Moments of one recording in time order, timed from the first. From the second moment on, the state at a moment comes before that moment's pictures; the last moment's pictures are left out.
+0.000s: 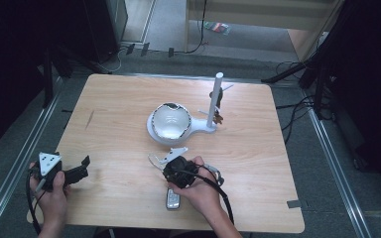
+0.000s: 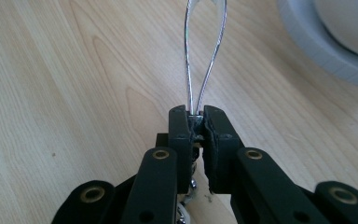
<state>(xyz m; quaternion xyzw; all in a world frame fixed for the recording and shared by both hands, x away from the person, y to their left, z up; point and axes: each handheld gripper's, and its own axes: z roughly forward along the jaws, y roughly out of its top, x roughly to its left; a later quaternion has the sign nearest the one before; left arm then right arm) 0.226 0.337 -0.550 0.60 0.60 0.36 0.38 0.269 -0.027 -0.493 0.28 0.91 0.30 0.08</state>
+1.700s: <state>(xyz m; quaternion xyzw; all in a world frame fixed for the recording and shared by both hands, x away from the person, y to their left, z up) 0.224 0.335 -0.550 0.60 0.59 0.37 0.38 0.274 -0.083 -0.435 0.34 0.82 0.42 0.20</state>
